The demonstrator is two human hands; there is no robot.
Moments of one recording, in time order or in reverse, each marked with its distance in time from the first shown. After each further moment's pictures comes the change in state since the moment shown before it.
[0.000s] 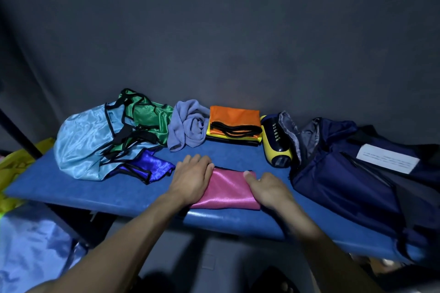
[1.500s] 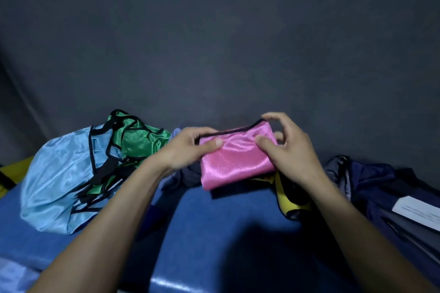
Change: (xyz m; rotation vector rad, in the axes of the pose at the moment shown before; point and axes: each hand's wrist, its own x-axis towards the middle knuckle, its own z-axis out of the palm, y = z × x) left_hand 0.131 -0.010 -0.107 -0.963 -0.139 0.019; right_hand 0.084 -0.075 -0.118 0.403 0.374 -0.668
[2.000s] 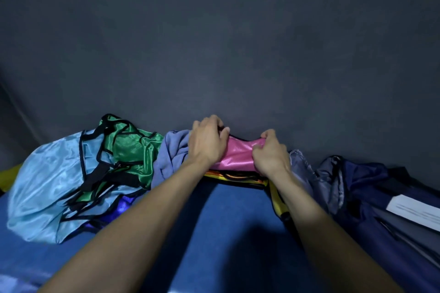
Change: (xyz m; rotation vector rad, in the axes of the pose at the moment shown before) left_hand 0.079 -0.027 0.056 0.718 0.541 0.071; right_hand 0.029 0.034 0.043 -0.321 -0.016 0.487
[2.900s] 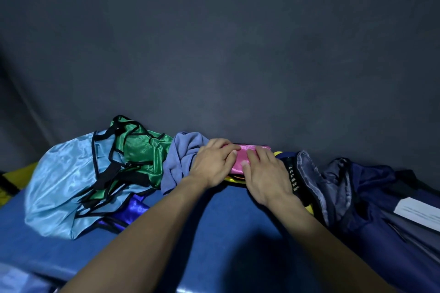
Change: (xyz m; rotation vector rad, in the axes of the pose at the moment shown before) left_hand -0.035 -0.037 0.013 0.033 -0.267 0.239; right_hand -0.023 0.025 0.042 -0.645 -0.002 -0.438
